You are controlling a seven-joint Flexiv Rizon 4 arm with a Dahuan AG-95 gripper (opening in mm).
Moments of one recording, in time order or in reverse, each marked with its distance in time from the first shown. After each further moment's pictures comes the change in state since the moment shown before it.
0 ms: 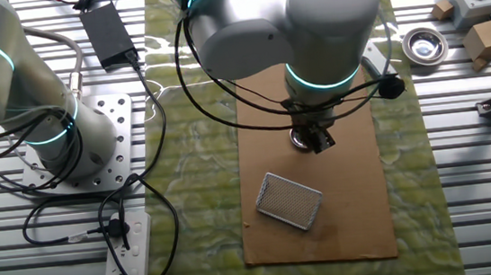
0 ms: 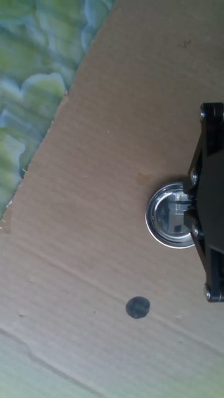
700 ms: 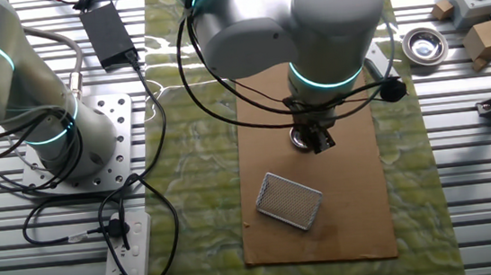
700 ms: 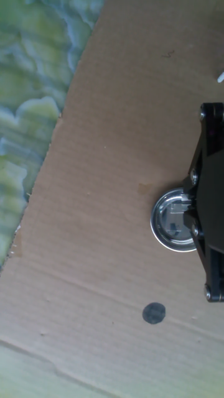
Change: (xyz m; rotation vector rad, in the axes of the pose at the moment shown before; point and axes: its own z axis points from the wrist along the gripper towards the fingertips) arm -0.001 -0.001 0.001 0.006 0.014 0.052
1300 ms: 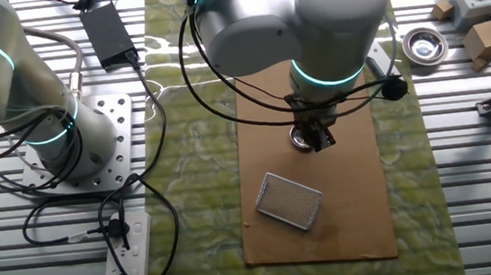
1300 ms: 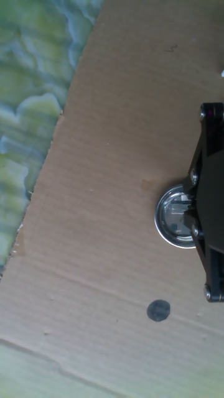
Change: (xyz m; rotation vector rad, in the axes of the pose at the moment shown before) arm -0.005 0.004 0.005 -0.002 0.004 0.000
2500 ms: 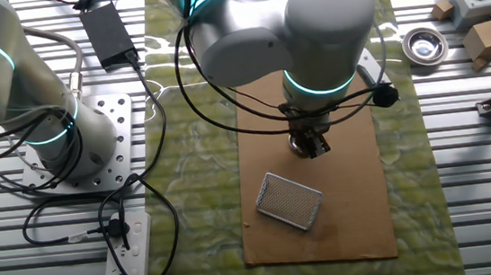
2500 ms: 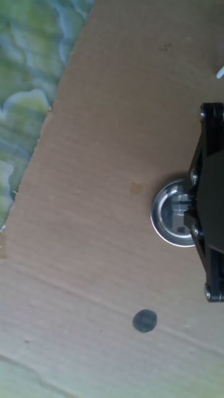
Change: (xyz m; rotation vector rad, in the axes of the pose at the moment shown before) arm 0.015 -0.007 0.011 0.006 -0.002 -0.032
